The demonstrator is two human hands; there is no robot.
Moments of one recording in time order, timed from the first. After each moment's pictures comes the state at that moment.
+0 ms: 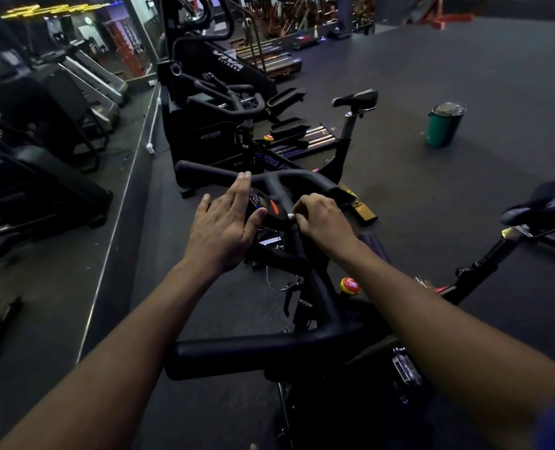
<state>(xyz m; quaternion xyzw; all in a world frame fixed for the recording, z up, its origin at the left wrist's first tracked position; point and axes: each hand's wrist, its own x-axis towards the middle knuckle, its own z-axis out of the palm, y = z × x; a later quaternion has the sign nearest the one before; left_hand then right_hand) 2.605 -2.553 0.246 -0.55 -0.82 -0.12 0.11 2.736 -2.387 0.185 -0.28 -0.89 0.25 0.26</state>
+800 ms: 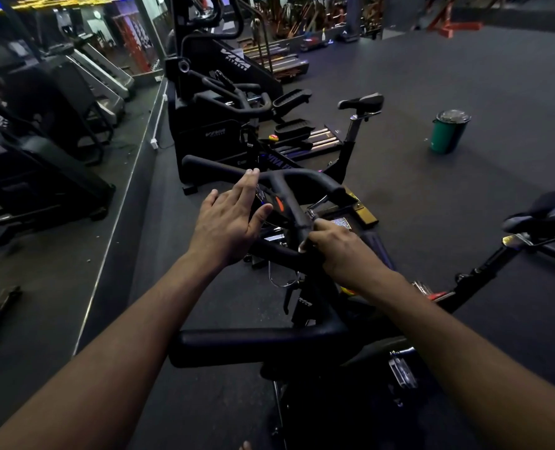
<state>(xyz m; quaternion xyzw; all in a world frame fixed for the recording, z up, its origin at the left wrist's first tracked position) 2.604 -2.555 0.244 -0.55 -0.82 -0.12 0.12 2.801 -2.433 0.199 -0.17 -0.94 0.20 0.20</state>
